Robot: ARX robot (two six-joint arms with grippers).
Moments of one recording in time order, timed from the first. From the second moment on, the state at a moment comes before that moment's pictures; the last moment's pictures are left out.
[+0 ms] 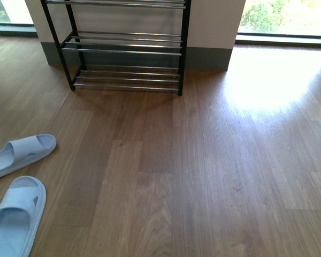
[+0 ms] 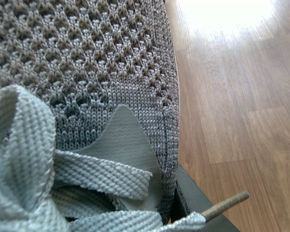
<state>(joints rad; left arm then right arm) -0.11 0.89 0.26 0.17 0.00 0.11 -0.44 1.13 0.28 0.39 -0.31 0.13</state>
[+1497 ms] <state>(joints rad) -0.11 0.89 0.26 0.17 0.01 0.12 -0.44 1.13 0.28 0.39 -0.31 0.13</state>
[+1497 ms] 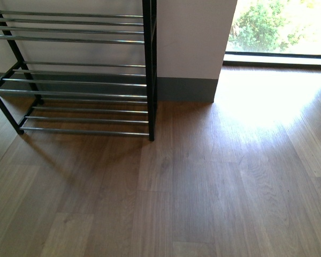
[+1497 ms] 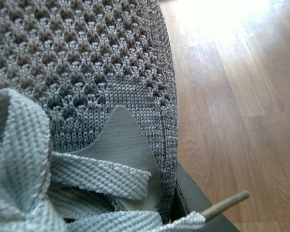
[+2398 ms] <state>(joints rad) -0.11 0.89 0.26 0.17 -0.01 0.12 -0.44 1.13 0.28 0.39 -0.32 0.13</state>
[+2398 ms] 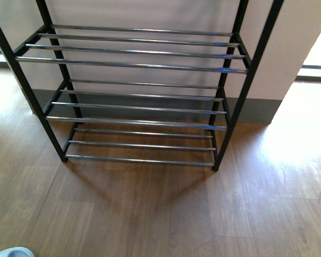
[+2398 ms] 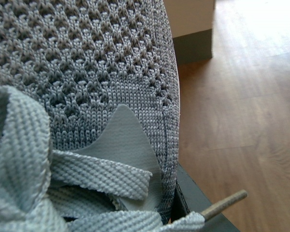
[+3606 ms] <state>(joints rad) -0.10 0.89 0.26 0.17 0.00 0.12 -0.44 1.13 0.28 0.39 -0.31 0.13</state>
